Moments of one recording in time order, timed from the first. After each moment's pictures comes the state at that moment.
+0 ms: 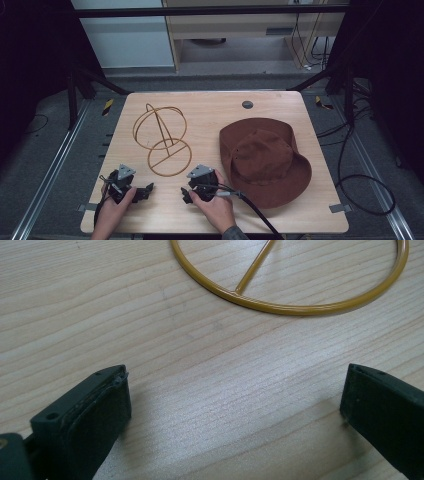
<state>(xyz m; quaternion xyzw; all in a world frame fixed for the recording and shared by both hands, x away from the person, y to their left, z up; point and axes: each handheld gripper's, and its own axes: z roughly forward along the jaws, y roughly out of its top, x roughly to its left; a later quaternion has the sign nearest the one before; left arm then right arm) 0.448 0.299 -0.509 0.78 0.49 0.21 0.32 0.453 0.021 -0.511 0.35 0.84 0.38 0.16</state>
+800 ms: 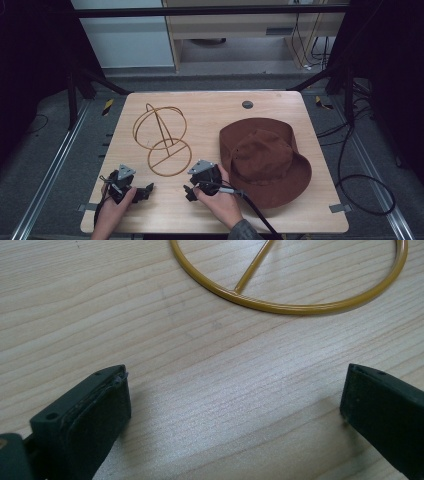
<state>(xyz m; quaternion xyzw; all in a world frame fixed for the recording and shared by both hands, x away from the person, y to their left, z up) 0.447 0.299 -0.509 0.78 0.49 0.21 0.32 0.448 0.008 -0.466 0.31 0.86 0.36 0.18</state>
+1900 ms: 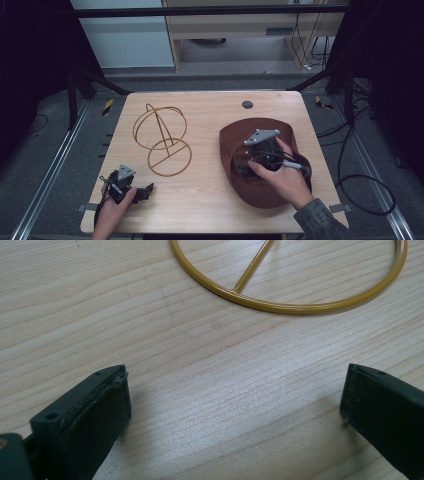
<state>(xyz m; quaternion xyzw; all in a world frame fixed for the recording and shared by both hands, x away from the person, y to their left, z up) 0.446 0.298 -0.509 0.78 0.49 0.21 0.32 0.462 -0.138 -0.361 0.36 0.86 0.31 0.20</state>
